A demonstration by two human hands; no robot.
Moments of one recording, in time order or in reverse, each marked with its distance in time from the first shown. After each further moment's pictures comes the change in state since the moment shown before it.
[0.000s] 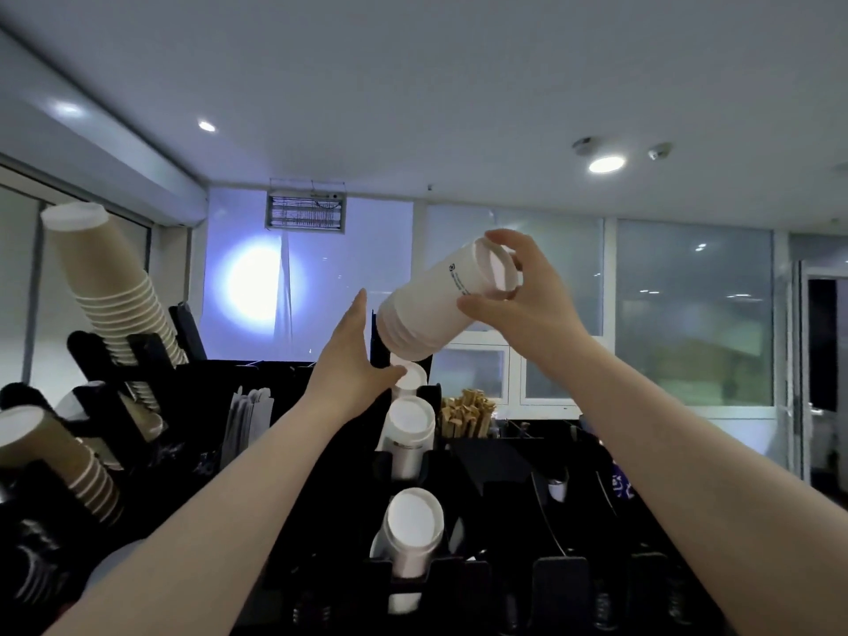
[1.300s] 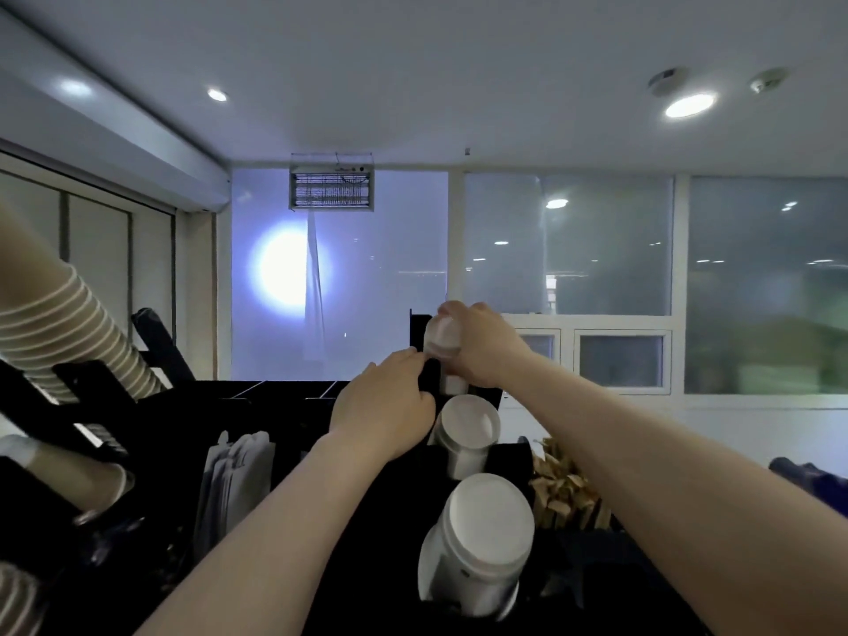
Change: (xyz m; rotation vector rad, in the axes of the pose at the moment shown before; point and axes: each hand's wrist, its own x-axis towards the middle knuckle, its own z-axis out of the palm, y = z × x) left_hand 0.105 -0.100 0.058 0.521 -0.259 -0.057; right_hand 0.144 0.176 0.164 -0.668 -0.423 0.078
